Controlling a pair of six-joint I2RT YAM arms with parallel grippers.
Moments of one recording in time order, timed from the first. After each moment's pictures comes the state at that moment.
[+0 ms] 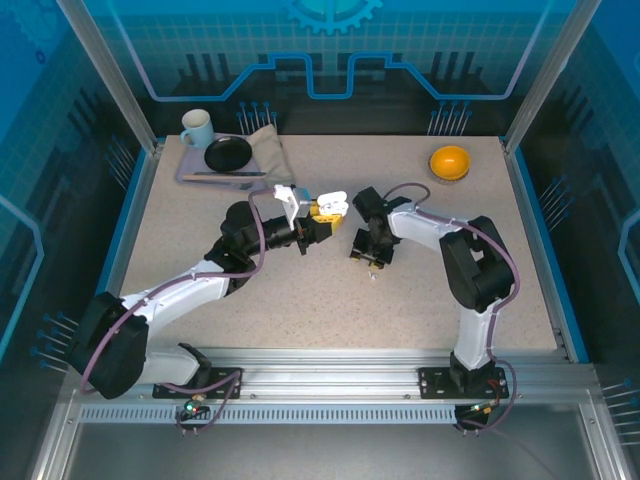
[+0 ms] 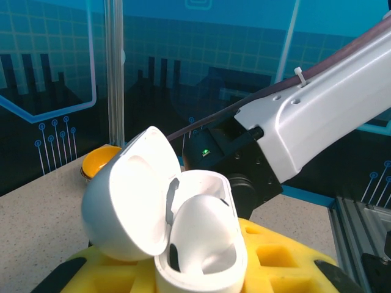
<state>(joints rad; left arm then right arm) -0.55 1.32 0.74 0.66 0.59 -0.14 0.51 1.91 1.27 -0.77 -0.14 0.87</state>
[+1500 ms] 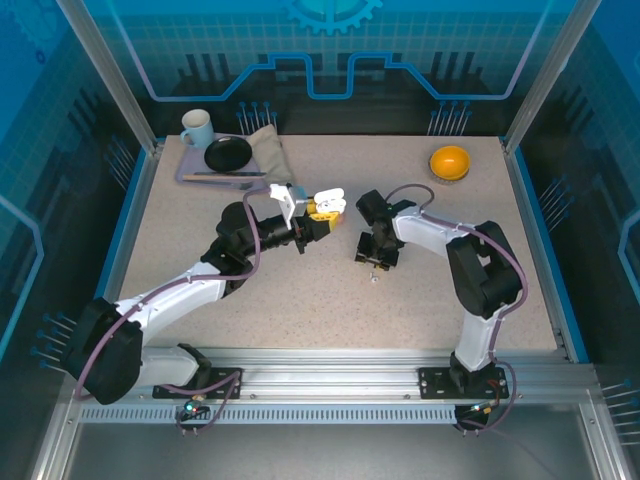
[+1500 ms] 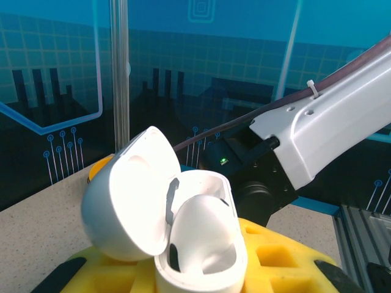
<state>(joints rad) -0.55 1.28 0.74 0.66 0.57 -0.14 0.50 1.86 1.21 -0.77 -0.10 0.82</state>
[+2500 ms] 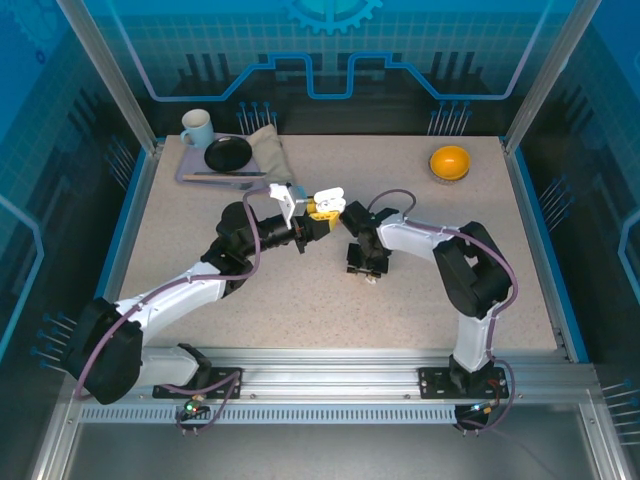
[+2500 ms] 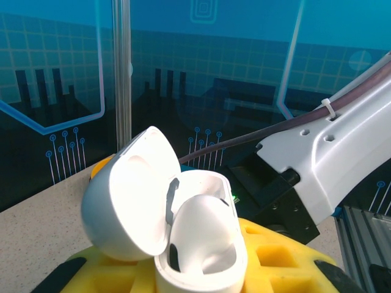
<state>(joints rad) -0.55 1.28 0.74 0.66 0.56 -0.14 0.62 1.89 1.22 -0.78 -0.05 0.80</state>
